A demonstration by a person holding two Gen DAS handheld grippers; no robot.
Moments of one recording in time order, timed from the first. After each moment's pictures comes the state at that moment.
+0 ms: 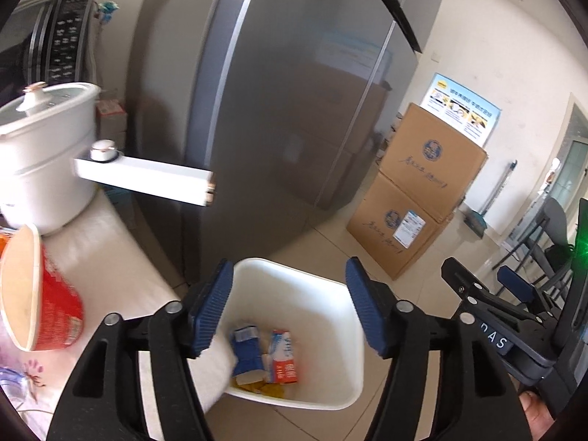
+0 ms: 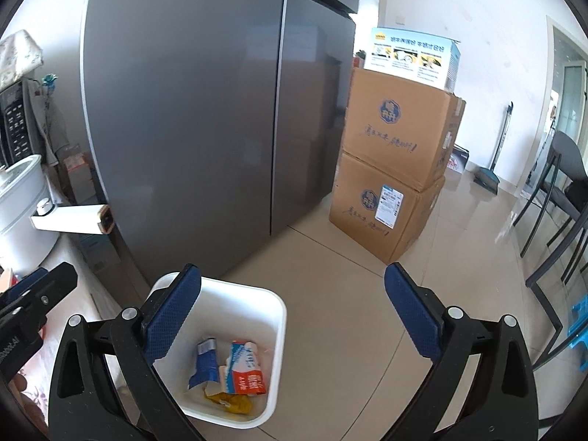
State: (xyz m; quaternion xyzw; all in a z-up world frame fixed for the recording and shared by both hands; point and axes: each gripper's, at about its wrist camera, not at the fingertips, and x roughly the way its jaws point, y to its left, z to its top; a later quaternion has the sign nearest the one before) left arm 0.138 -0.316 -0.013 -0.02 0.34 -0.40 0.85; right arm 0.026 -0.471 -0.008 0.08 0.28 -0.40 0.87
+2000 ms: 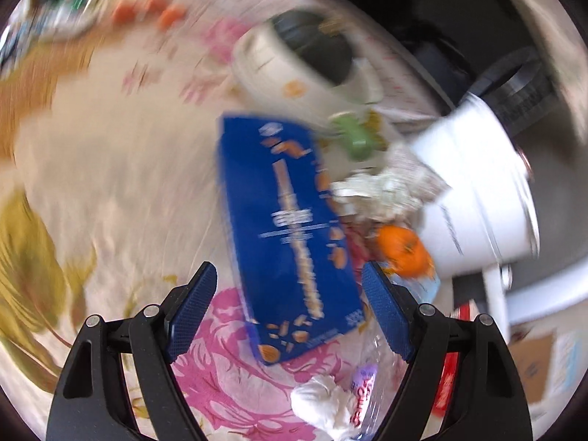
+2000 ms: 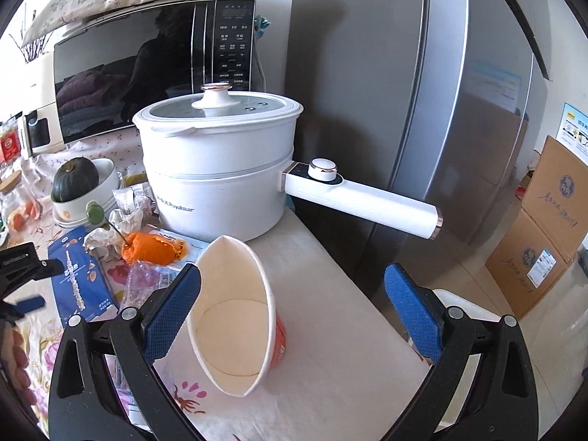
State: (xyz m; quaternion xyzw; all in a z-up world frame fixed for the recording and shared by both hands) left arm 0.298 0.099 -0.112 -0.32 0.49 0.01 0.81; right arm 0.206 -0.212 -0.033 0.00 0.31 -0.15 0.94
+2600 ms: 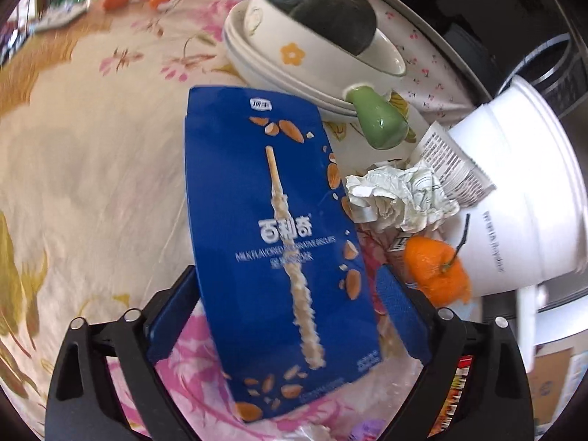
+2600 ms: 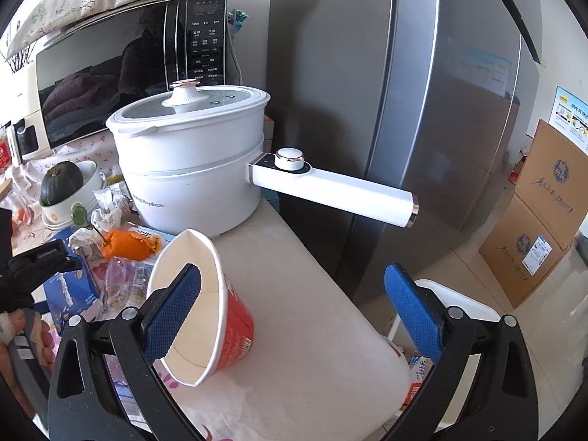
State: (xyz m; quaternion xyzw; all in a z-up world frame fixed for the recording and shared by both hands) left arm 0.329 0.065 -0.132 -0.27 0.50 0.06 0.82; right arm 0.198 -0.247 -0.035 0.02 0.32 -0.17 0.93
